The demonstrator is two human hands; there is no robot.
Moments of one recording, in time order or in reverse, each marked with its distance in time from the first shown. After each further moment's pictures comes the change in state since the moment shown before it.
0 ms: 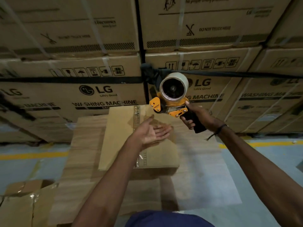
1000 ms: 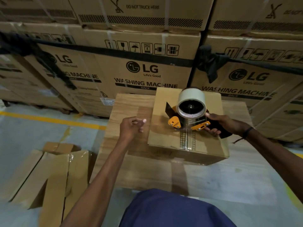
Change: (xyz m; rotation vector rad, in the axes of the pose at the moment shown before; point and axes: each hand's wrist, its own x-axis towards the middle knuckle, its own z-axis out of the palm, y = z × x) left_hand -0.134 0.033 -0.241 0.776 0.724 0.768; right_hand 0.056 0.030 0.121 -0.189 -0.269 0.212
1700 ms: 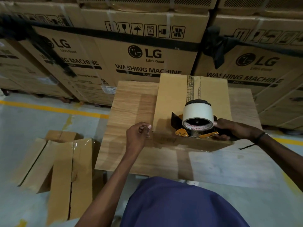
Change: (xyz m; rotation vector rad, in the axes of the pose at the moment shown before) left_hand -0.071 -0.046 0.008 -0.012 -0.001 0.170; right_hand -0.020 0.046 0.025 -0.123 -0.080 0.082
